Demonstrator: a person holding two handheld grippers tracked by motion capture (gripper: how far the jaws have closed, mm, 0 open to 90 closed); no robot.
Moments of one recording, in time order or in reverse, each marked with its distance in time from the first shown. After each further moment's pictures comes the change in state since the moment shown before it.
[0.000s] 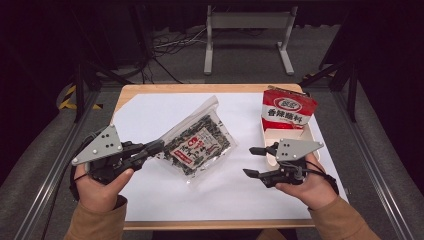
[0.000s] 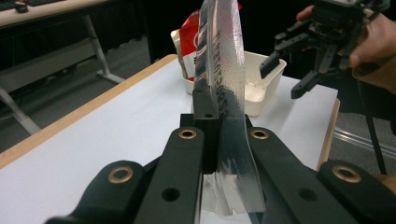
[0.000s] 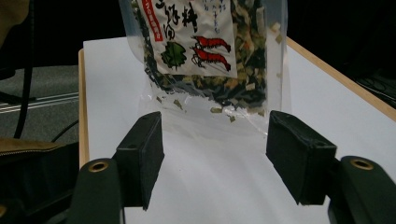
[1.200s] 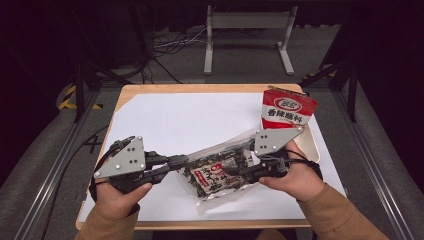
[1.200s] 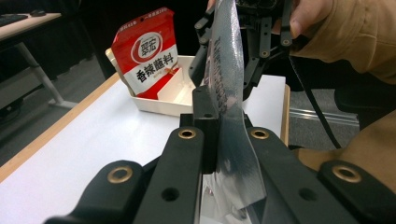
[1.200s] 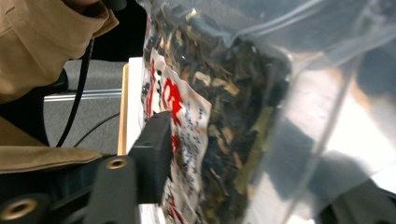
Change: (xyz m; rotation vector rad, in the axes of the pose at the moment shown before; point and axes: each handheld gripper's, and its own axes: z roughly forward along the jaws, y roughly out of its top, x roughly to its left) left arm -0.026 0.006 0.026 -0.017 -0.195 0.136; right arm 0.015 0.059 0.021 0.007 0.154 -0.088
